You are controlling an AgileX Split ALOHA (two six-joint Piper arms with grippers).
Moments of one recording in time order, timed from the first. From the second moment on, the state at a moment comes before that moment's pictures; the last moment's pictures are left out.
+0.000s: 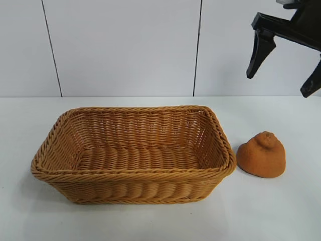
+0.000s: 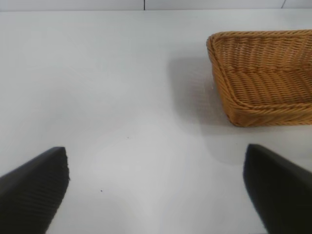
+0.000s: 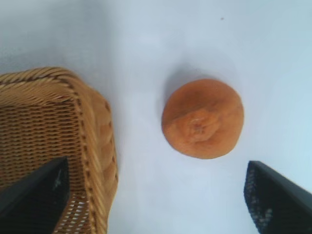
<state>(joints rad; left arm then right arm) 0.01 0.00 -0.50 -0.07 1.07 0.05 0.09 1.78 -1.39 0.24 1.00 0.06</state>
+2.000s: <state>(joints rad) 0.01 0.00 -0.50 -0.07 1.07 0.05 0.17 1.75 -1.40 0.29 1.04 -0.02</state>
